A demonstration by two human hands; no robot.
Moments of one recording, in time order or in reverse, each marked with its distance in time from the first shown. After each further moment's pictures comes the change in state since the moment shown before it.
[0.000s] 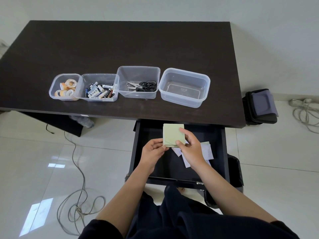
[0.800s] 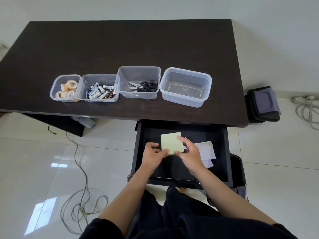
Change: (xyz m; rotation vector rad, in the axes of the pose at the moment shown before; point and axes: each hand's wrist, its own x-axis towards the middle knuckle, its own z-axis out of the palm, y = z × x) left_hand 0.004 -0.005 -0.005 0.362 0.115 -0.043; right_hand -0.011 0.015 0.007 -0.062 -0.038 0.147
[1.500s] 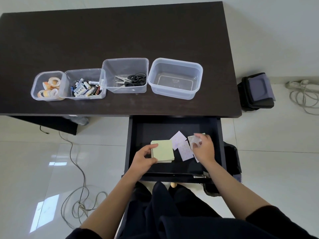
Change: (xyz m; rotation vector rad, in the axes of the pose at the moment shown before) left_hand -0.003 -0.026 -0.016 0.171 -0.187 0.052; right_hand 0.024 0.037 -0.064 -0.455 0.300 0.023
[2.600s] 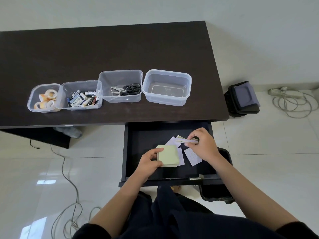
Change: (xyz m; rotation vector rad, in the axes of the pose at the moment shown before) left_hand -0.005 0.024 0.023 -0.066 -0.110 0.021; right_hand -0.016 -0.048 -0.057 -0.154 -0.065 -0.287
